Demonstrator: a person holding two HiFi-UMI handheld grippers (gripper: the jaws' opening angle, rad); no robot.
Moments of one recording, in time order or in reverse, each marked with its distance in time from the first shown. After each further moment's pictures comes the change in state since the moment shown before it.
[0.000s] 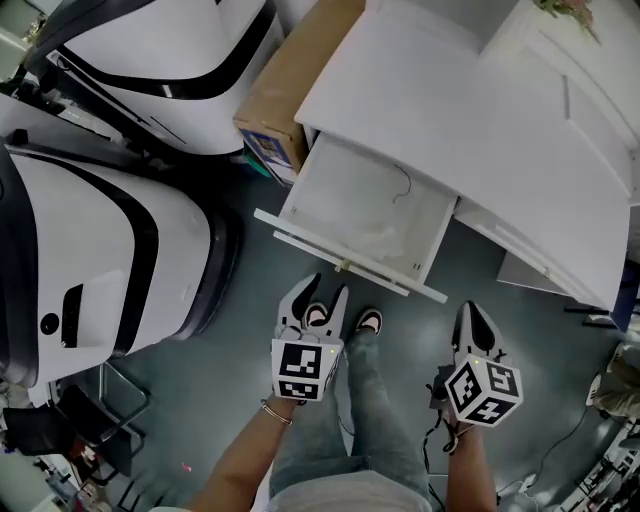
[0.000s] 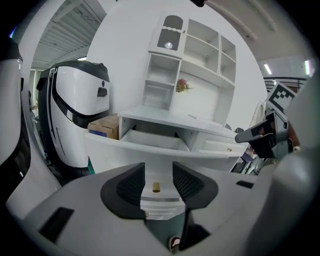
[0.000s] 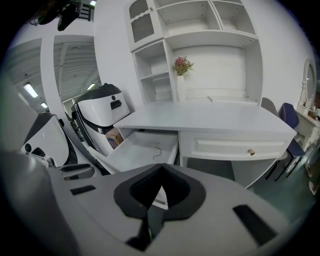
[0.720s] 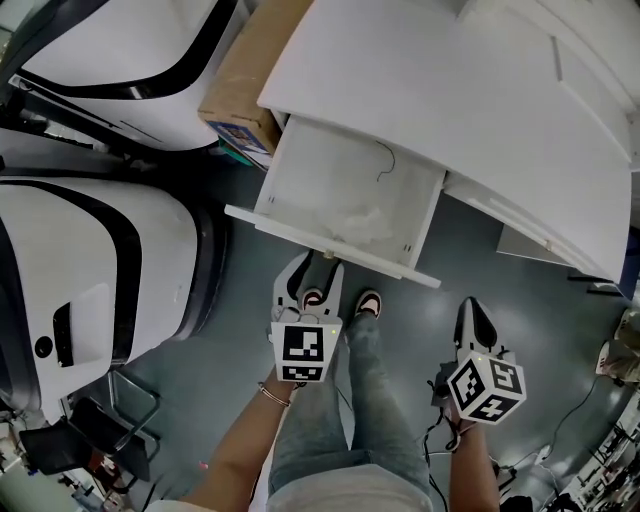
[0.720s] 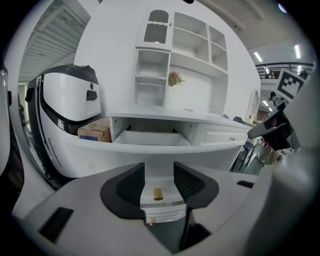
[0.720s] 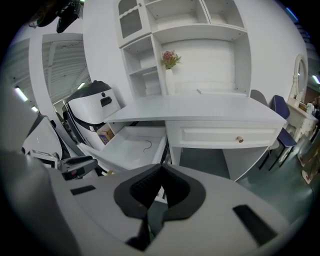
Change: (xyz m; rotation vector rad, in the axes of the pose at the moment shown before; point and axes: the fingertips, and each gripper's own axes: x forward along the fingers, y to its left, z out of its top) left arm 0.039 -0.006 -0.007 0.126 0.017 -0.007; right arm -0.005 -0.032 -0.034 0.069 0.054 -0.068
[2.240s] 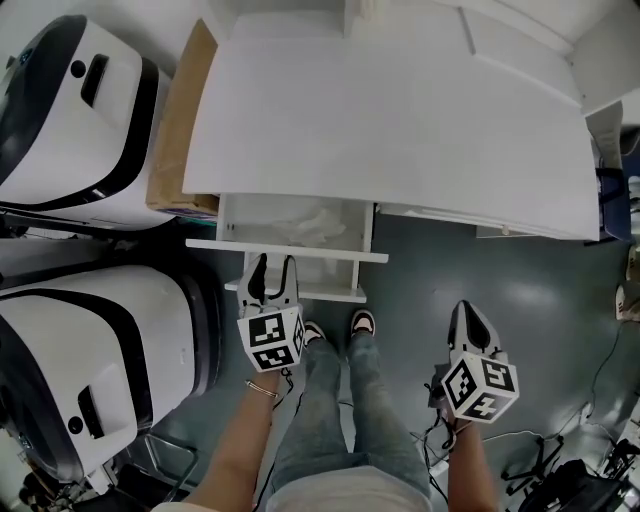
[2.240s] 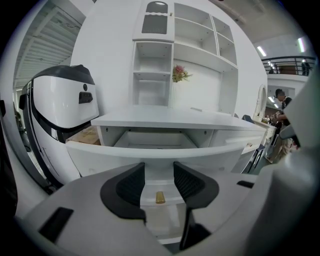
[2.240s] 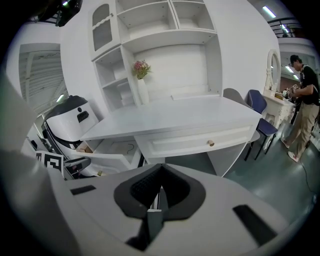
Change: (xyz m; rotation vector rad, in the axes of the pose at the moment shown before) left arm 0.079 0.014 0.052 0.010 0.017 0.056; right arm -0.020 -0.081 0.024 0.169 -0.071 -0.151
